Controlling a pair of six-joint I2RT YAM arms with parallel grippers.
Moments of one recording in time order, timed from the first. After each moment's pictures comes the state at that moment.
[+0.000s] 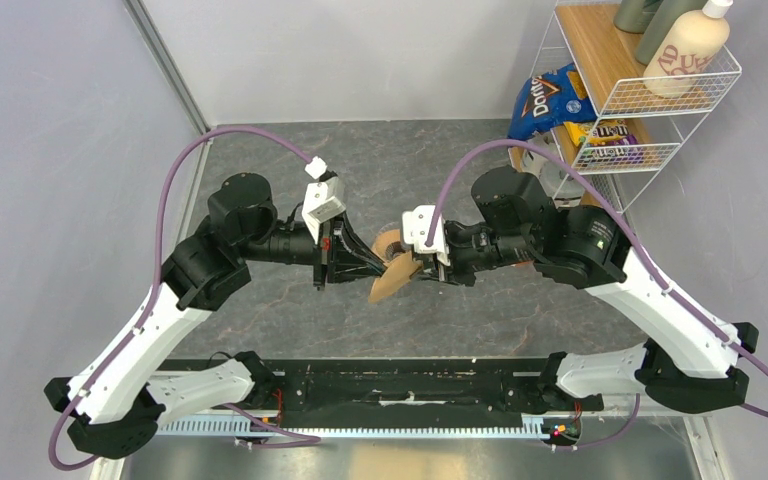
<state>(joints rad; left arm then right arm) -0.77 0.98 1.35 -0.54 0.82 -0.11 1.02 1.25 1.73 -1.05 -0.41 -0.49</state>
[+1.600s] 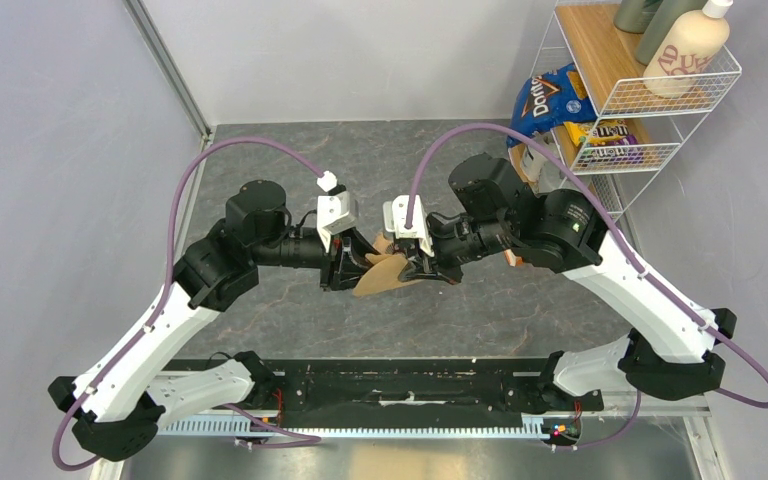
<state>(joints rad) -0.76 0.97 1.26 -0.59 0.74 0.07 1.00 1.36 1.83 -1.12 -0.51 -0.44</state>
